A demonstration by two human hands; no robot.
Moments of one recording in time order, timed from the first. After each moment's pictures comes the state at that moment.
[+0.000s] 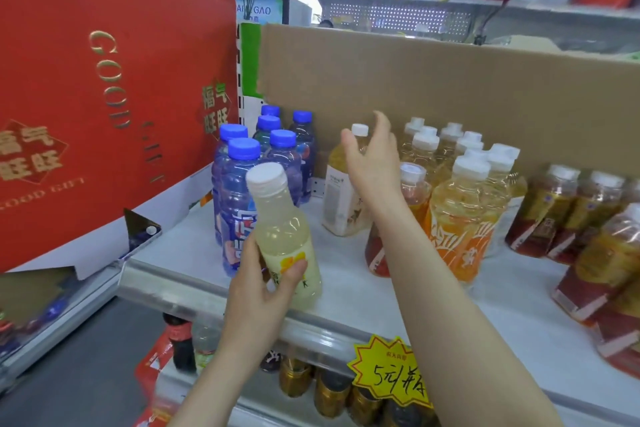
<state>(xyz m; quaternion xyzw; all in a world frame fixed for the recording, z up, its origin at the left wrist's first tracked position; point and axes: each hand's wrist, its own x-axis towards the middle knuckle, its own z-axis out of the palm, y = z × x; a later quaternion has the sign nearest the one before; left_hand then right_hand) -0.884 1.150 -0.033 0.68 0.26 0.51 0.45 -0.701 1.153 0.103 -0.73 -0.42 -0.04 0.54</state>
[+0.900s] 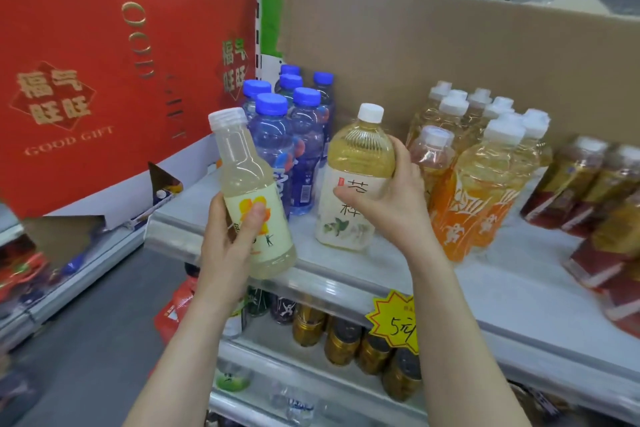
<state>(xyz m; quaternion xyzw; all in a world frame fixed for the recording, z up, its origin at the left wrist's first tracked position) -0.930 1.178 -0.039 0.57 0.25 0.55 0.56 -0.736 1.089 0.033 -0.75 -0.45 0.05 0.49</state>
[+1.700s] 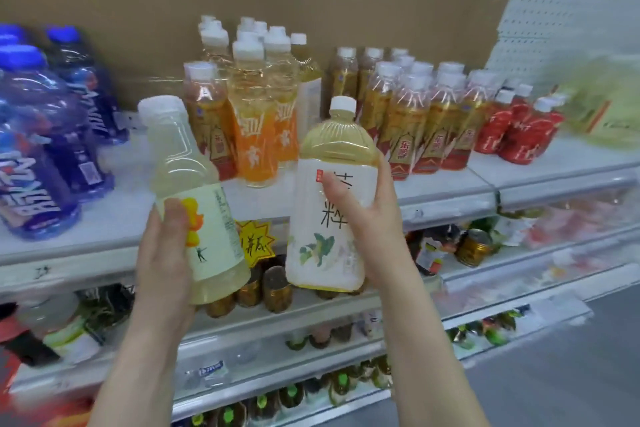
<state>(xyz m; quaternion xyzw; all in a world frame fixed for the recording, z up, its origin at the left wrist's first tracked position) -0.861 1.033 -0.035 0.58 0.18 0.38 0.70 -0.737 0.855 -0.009 -0.64 -0.24 0.01 0.73</state>
